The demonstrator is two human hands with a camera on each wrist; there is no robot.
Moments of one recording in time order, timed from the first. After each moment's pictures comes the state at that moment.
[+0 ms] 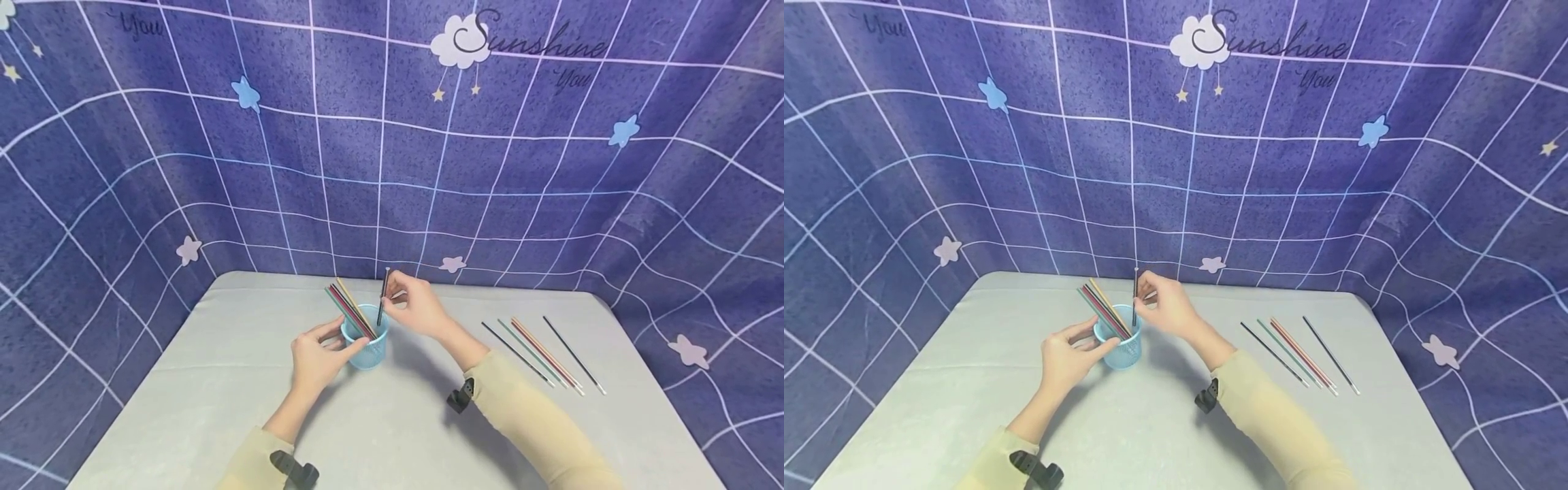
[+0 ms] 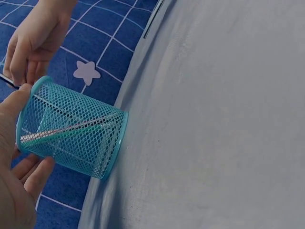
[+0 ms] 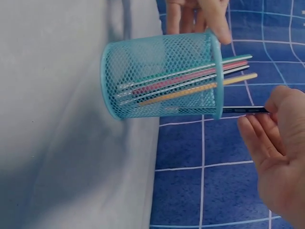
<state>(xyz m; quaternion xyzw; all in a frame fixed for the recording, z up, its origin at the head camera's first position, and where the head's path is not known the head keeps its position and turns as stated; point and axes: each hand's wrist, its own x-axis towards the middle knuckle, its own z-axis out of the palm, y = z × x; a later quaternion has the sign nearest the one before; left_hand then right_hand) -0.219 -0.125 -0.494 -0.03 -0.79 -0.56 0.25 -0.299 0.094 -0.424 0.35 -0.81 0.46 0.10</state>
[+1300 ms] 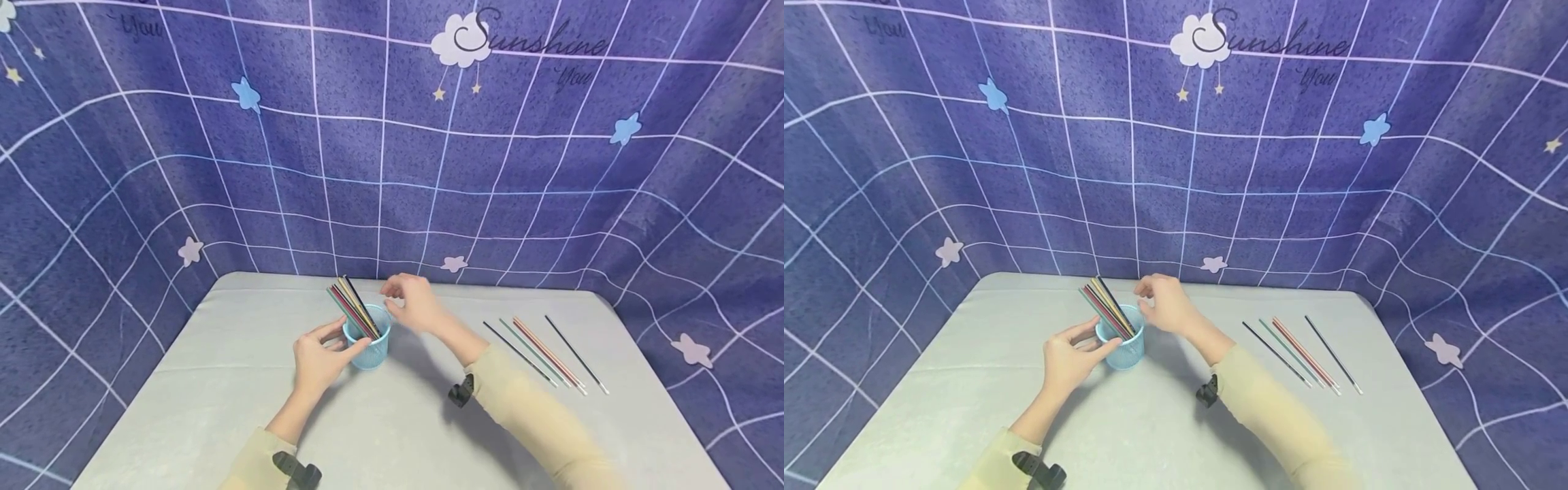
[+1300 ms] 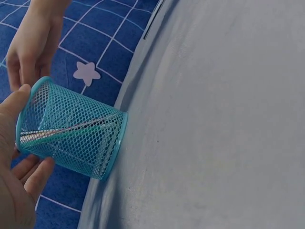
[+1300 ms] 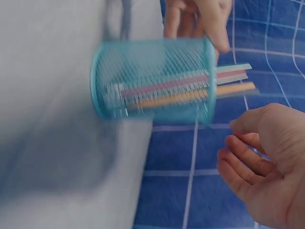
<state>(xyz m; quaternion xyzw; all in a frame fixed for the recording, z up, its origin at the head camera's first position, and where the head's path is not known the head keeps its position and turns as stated) -0.221 -0.125 -0.497 -0.03 -0.79 -0.56 0.25 -0.303 0.091 -0.417 0.35 -0.88 0.28 0.15</state>
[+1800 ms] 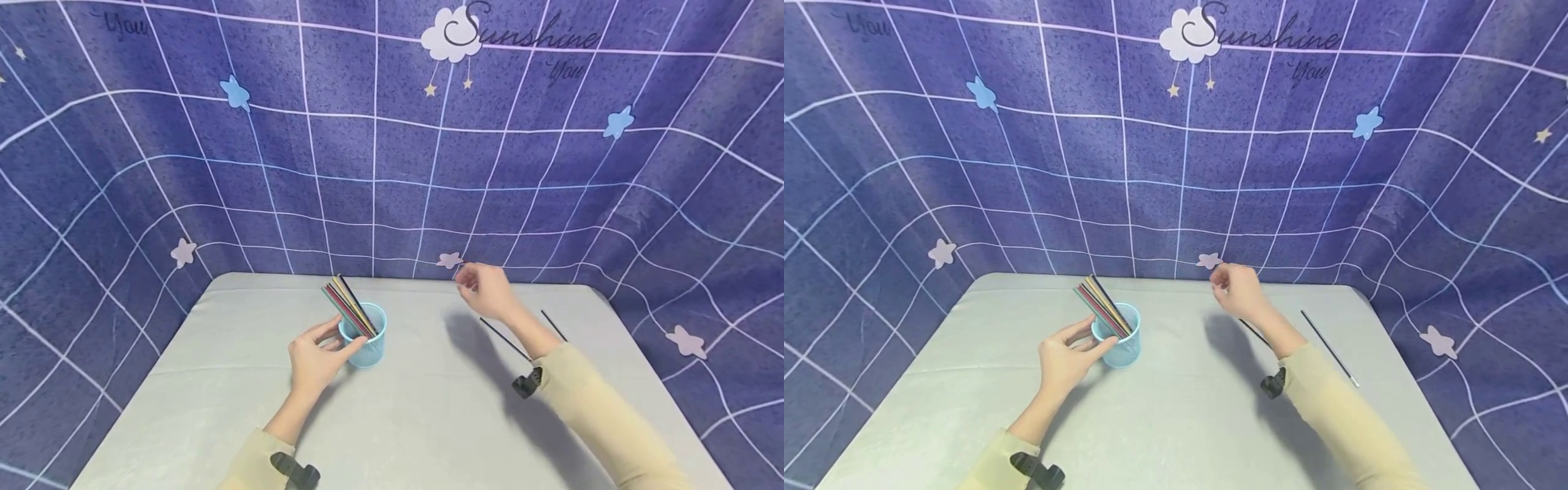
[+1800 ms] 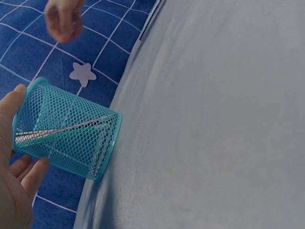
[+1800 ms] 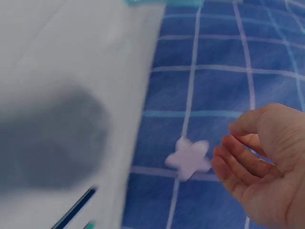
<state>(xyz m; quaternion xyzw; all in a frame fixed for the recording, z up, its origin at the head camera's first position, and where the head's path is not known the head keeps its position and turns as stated) -0.219 -0.122 -0.498 -0.01 -0.77 -0.59 0.24 -0.312 0.225 -0.413 0.24 -0.92 0.26 0.17</state>
